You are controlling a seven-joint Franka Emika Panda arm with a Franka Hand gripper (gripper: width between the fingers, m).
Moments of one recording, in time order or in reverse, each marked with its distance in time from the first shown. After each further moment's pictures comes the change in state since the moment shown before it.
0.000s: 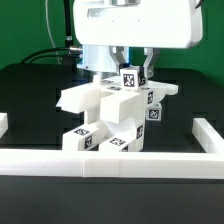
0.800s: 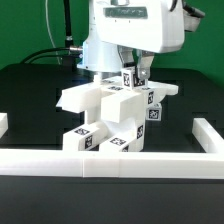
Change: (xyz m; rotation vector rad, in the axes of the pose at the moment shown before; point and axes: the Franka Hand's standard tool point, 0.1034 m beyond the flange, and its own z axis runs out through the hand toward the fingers) arm 0.002 0.000 0.001 0.030 -0.021 0.489
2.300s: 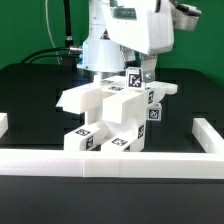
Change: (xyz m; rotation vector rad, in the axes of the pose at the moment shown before) arm -0.006 -0.003 0.001 -0.002 -0.026 0.025
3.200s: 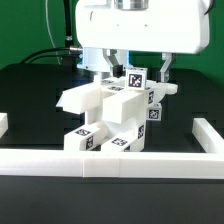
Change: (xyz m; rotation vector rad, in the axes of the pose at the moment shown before) arm 0.000 0.001 0.004 -0.082 0.034 -0.785
